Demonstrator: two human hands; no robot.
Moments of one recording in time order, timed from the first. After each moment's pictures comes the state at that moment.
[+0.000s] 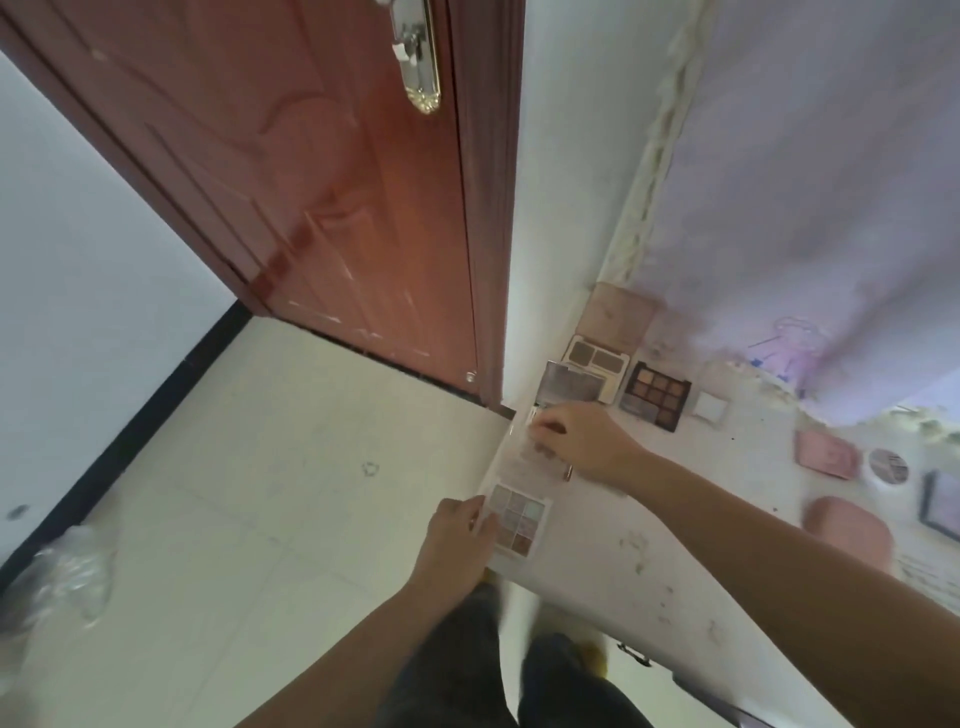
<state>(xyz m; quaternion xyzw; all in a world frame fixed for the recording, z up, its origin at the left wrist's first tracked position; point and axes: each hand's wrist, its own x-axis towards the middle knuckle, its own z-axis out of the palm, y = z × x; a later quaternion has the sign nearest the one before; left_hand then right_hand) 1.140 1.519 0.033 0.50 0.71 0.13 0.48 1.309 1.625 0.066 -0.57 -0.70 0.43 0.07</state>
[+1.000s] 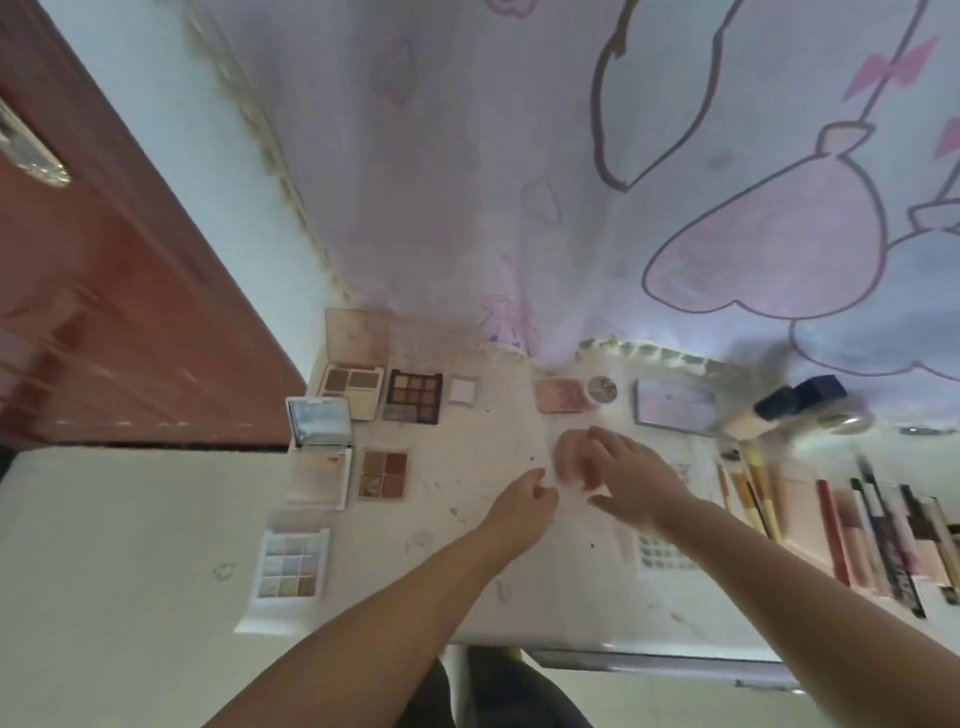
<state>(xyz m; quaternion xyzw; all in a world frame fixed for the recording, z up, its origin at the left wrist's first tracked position) 1.410 1.531 0.038 0.59 0.50 0.01 0.64 1.579 1.496 0.049 -0.71 -0.67 0.18 -0.12</state>
